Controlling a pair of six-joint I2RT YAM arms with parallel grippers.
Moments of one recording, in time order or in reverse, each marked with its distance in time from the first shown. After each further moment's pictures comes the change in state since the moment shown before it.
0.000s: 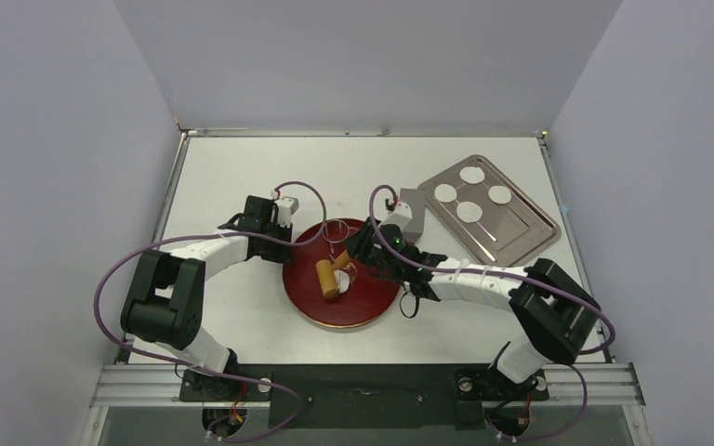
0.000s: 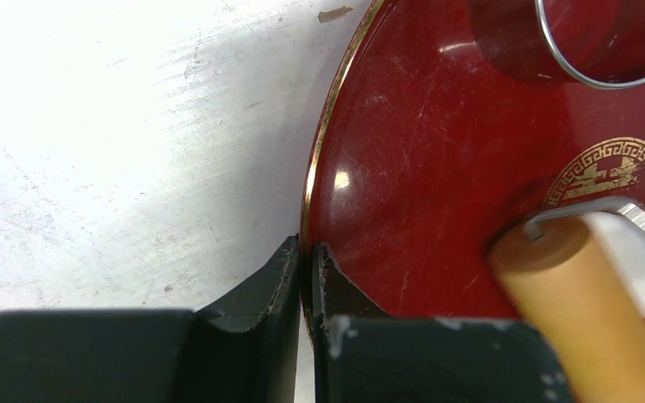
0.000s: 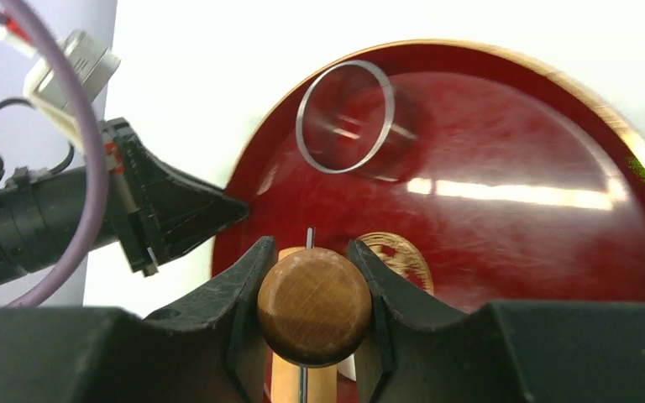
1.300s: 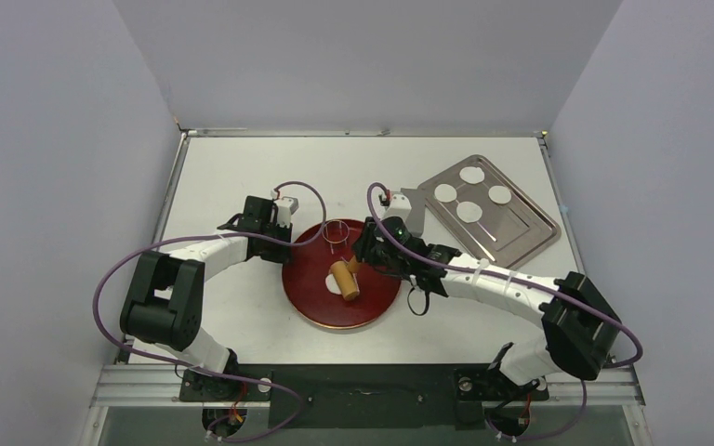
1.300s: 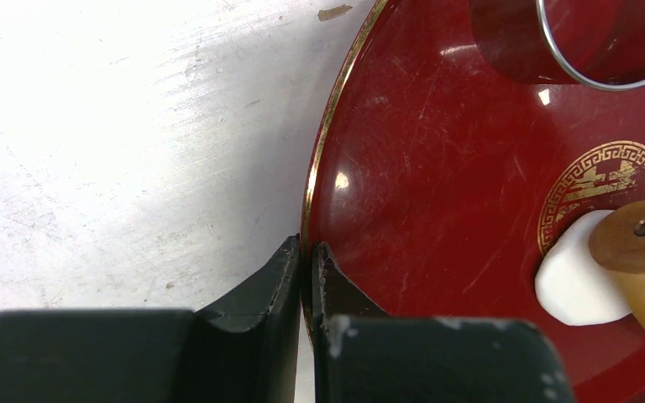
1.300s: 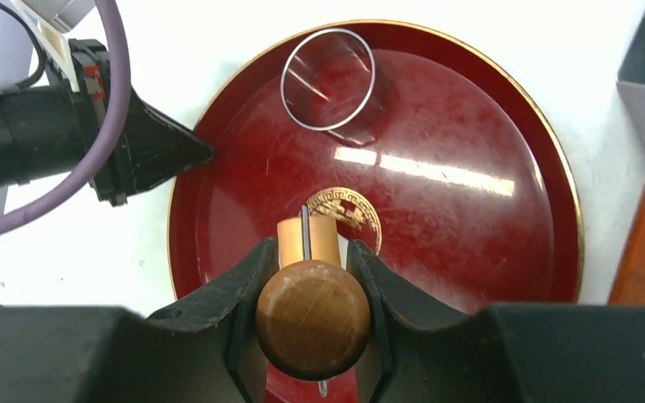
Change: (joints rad) left arm 0.001 -0.008 -0.005 0.001 0.000 0.004; right arm 0.034 -0.111 0.120 -0.342 -0.035 -0.183
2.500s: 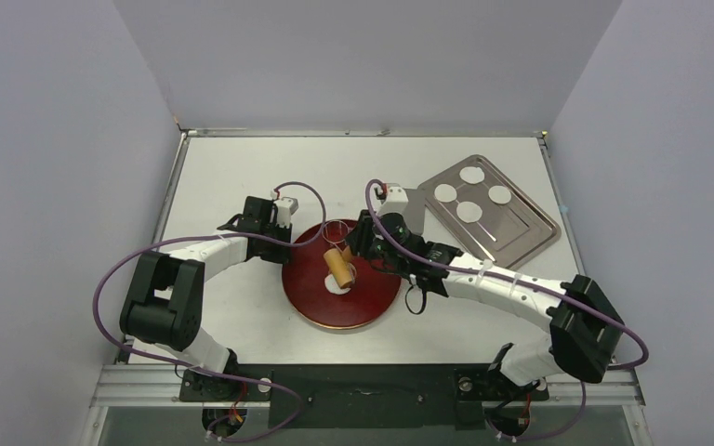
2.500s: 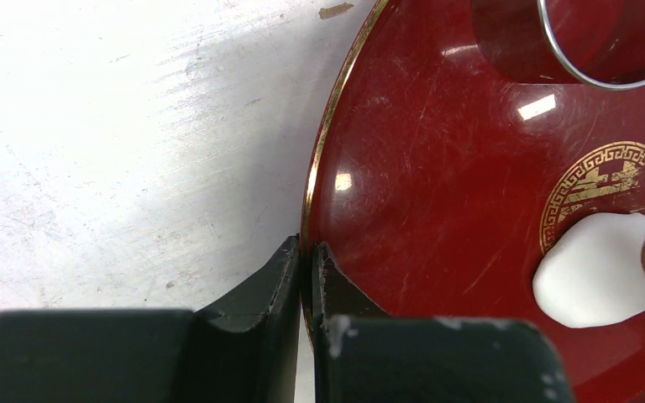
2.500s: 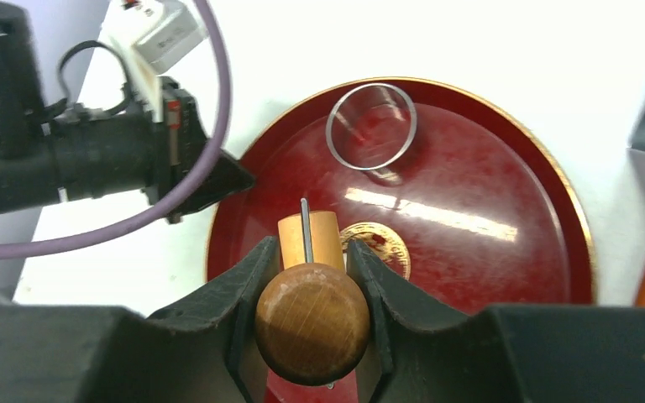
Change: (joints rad) left arm 0.000 0.000 -0.005 0.005 0.000 0.000; right arm 0.032 0.011 0.073 0.055 0.028 -0.053
